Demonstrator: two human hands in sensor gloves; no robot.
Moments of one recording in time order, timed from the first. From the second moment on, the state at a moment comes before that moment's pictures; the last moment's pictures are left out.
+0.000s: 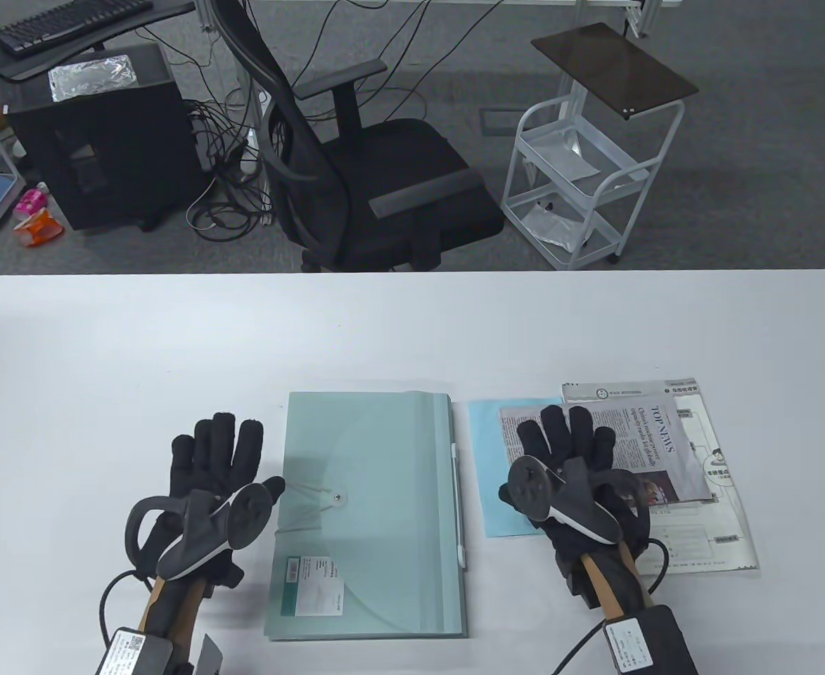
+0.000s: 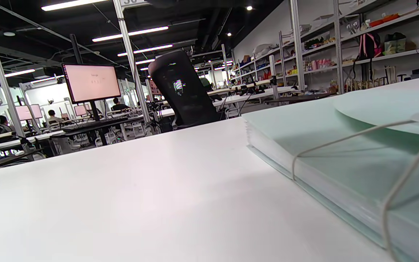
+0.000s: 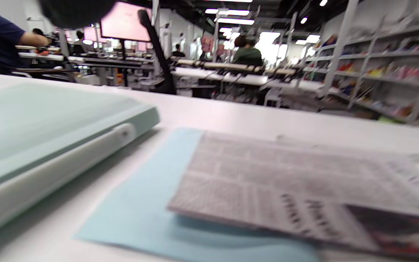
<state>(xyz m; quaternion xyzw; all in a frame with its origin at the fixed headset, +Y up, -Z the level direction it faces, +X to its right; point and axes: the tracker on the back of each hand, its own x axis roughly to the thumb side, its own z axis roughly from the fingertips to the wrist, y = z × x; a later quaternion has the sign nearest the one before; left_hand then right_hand) -0.251 -0.693 -0.272 0.04 -0.05 -0.07 0.99 0.153 -0.683 -0.299 -0.07 0.01 -1.00 0.05</state>
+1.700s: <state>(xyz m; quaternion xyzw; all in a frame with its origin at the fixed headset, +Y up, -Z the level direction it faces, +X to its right) -0.272 -0.732 -0.276 -0.02 -0.04 -0.10 0.99 0.159 -0.726 -0.291 -0.06 0.00 -1.00 0.06</state>
